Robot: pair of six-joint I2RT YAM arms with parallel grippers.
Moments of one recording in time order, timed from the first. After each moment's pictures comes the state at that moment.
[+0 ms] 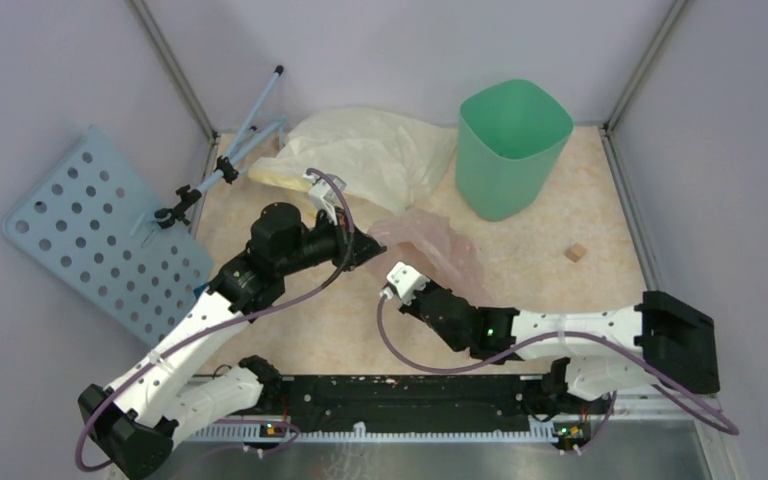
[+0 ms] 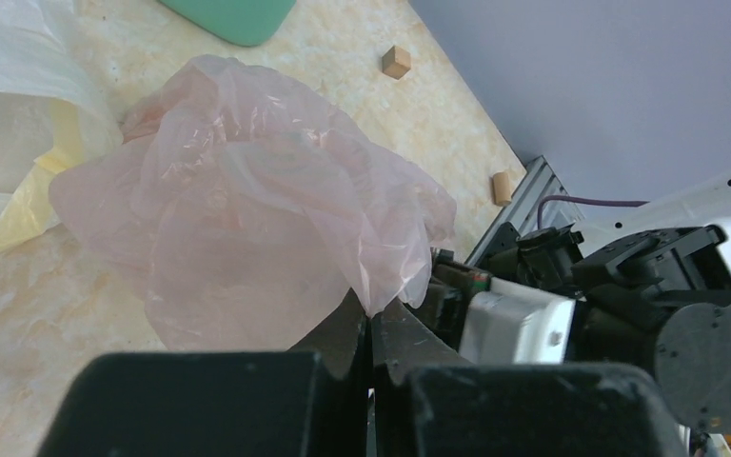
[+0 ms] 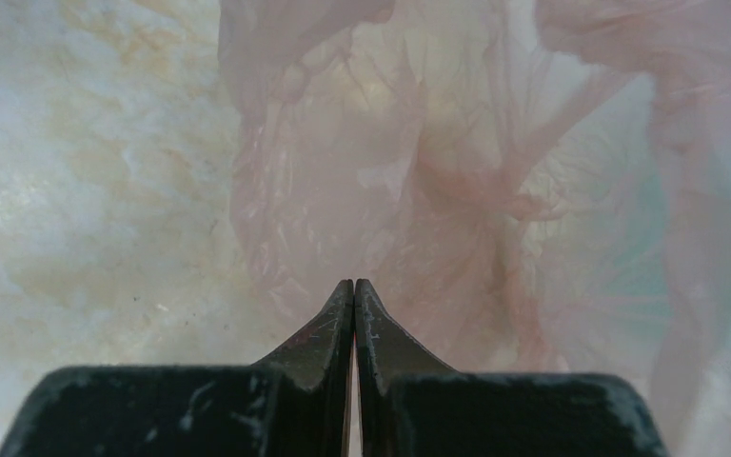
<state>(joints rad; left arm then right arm) -0.61 0.92 0.90 -0.23 0.40 -0.53 1.30 1.24 0.63 0.21 0.64 -0.18</state>
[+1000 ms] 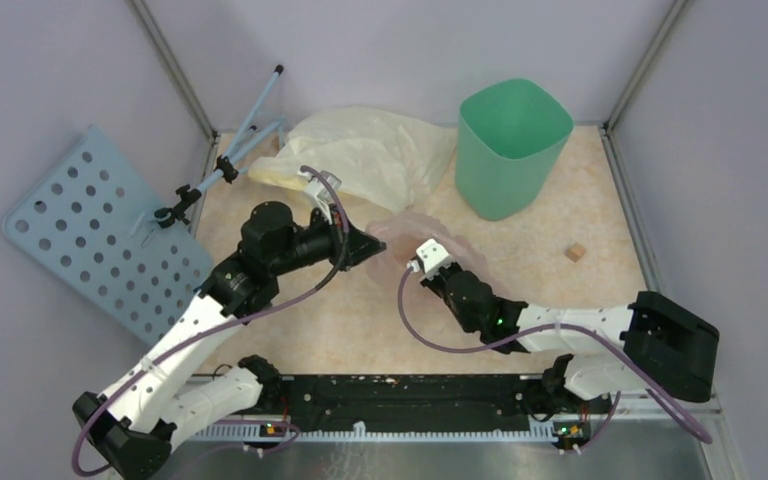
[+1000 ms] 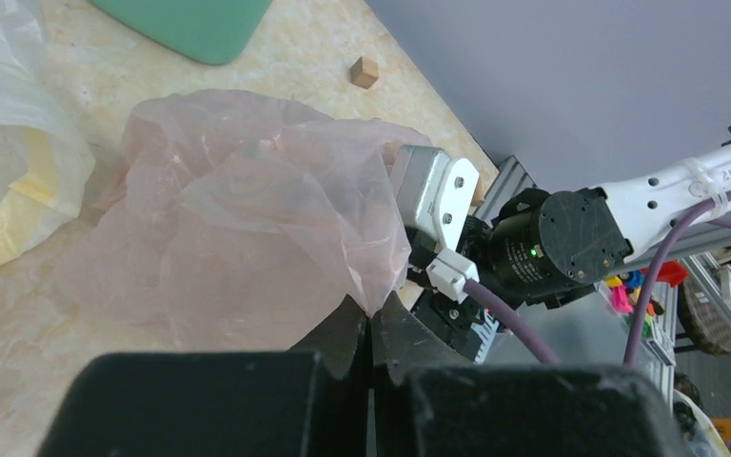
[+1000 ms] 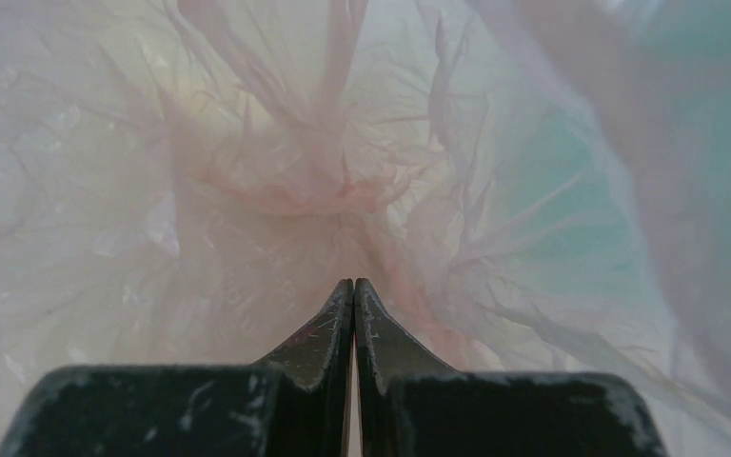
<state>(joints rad) -0.61 0.89 0.93 -0.24 0.44 -0.53 1.09 1.28 0.48 0.52 0.66 -0.26</state>
